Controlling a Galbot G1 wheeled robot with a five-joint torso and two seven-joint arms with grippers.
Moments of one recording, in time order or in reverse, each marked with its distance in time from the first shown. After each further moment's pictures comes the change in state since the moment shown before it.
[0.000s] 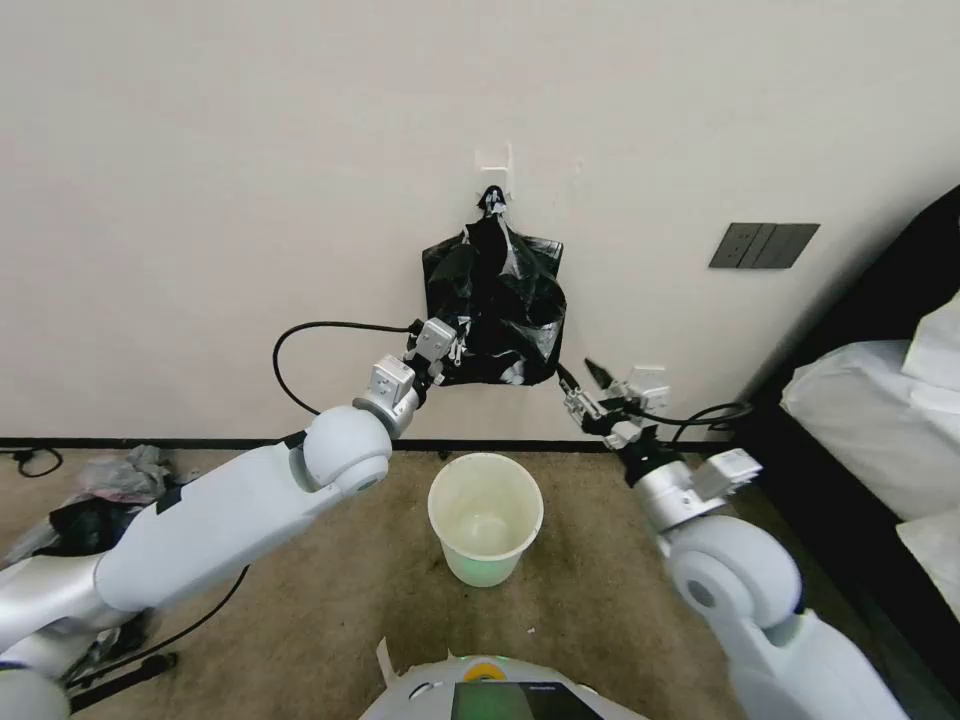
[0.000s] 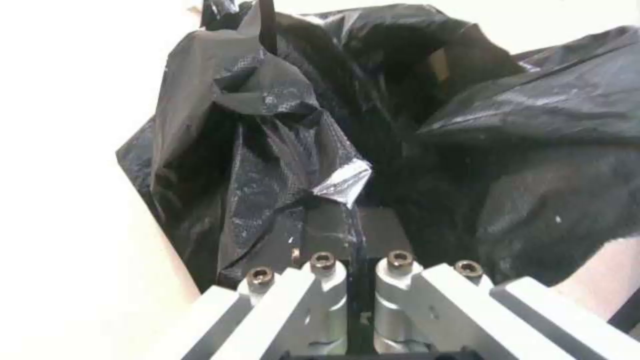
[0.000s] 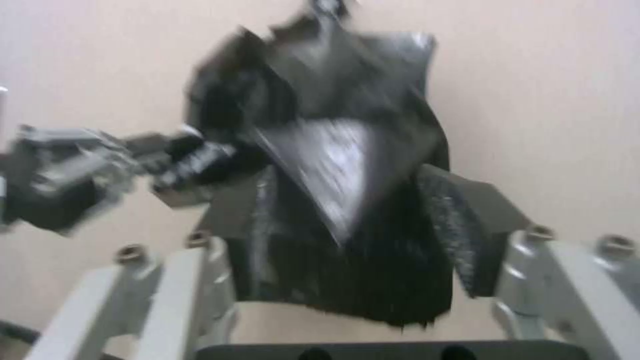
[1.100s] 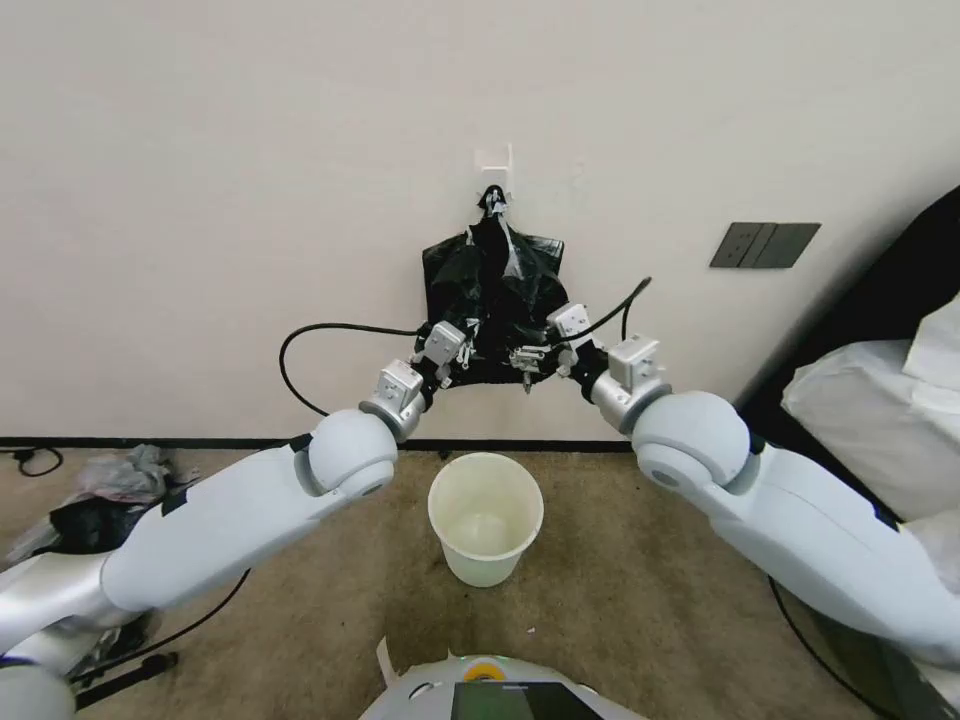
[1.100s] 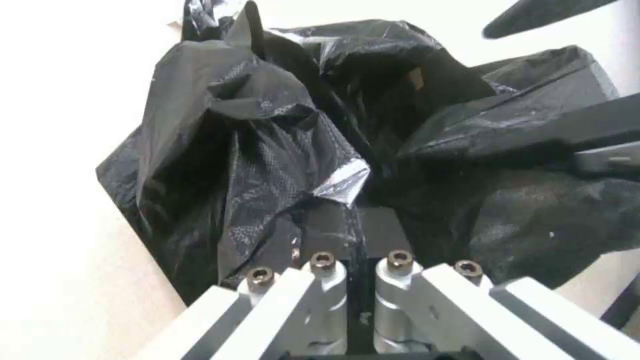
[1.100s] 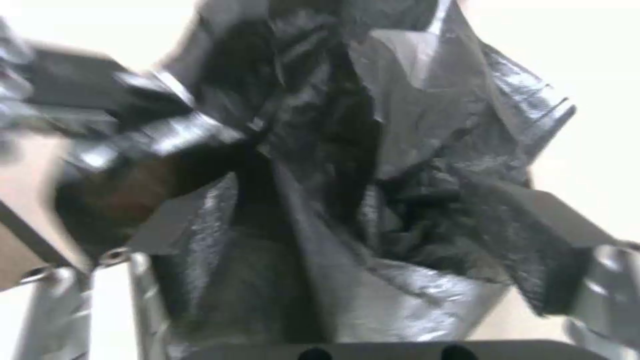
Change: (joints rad) left arm -0.015 -0.014 0.021 -0.008 0.018 0.008 0.006; right arm 0.862 -0.326 -0.599 -0.225 0.131 -0.319 0.194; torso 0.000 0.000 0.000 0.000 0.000
